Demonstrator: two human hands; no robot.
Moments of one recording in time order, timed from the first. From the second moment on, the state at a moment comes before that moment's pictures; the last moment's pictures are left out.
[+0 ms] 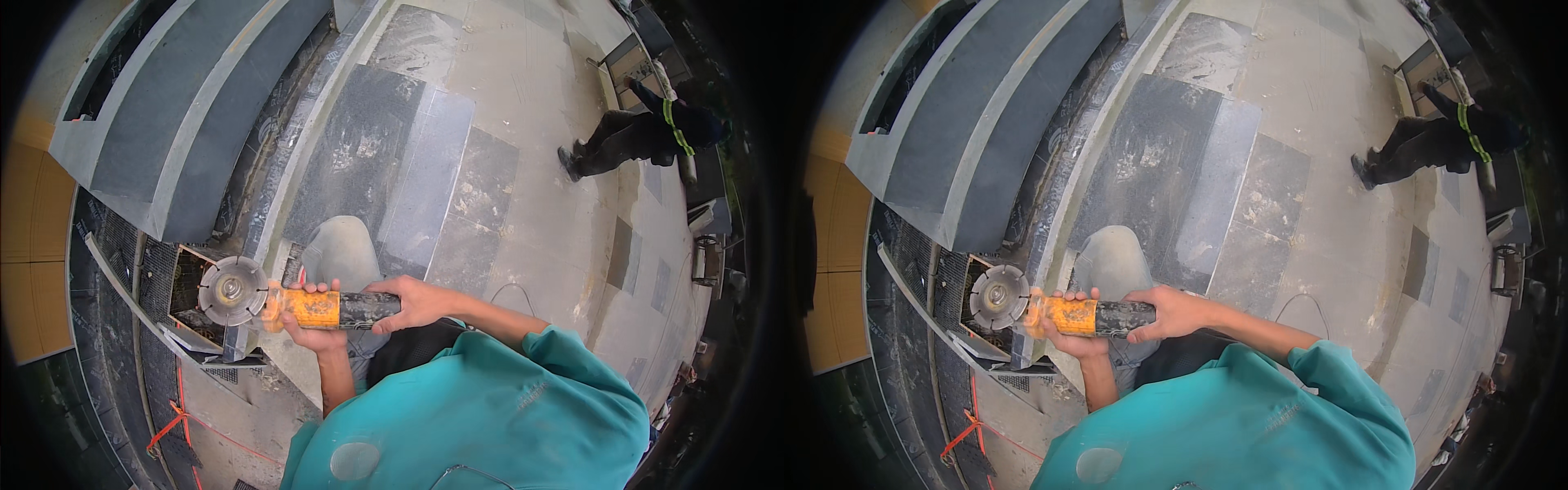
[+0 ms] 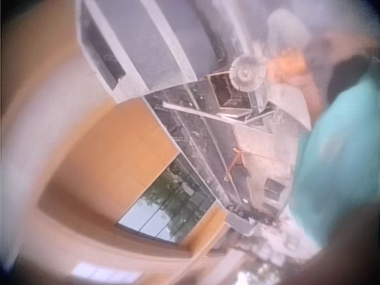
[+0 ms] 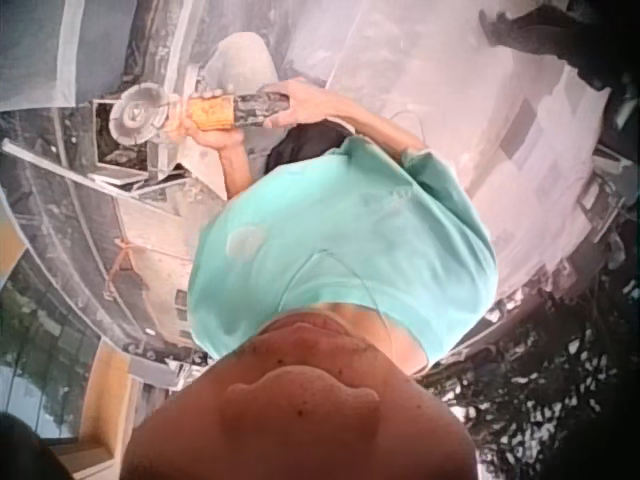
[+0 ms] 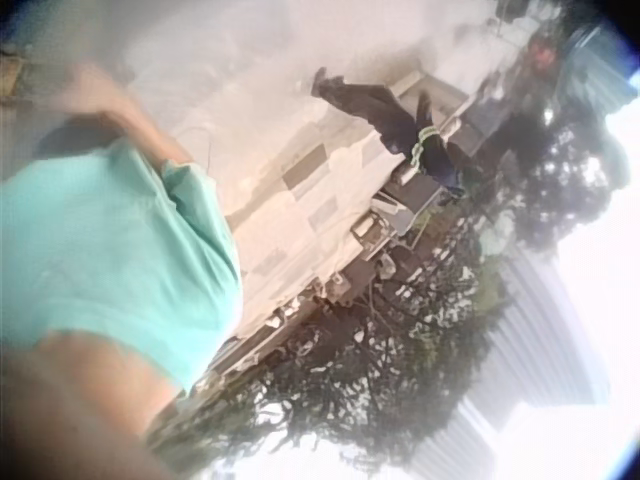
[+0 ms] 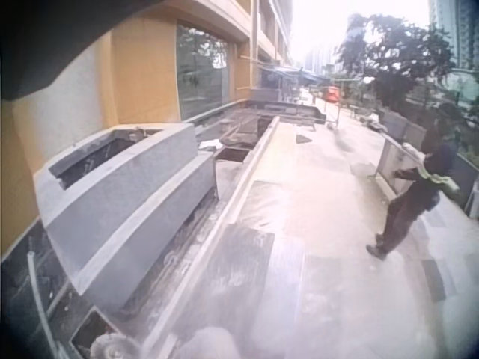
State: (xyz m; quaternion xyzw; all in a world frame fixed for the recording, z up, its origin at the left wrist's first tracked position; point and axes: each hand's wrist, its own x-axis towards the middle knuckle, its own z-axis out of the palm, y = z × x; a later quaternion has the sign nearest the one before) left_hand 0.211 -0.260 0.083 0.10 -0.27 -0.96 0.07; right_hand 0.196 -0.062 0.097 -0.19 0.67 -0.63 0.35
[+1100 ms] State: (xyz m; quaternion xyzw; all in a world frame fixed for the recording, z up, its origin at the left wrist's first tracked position) left_hand -0.183 -0.129 0.276 0.37 -0.40 -0.64 -0.54; right_hand 0.006 -0.045 0.383 0.02 0.96 -0.28 0.04
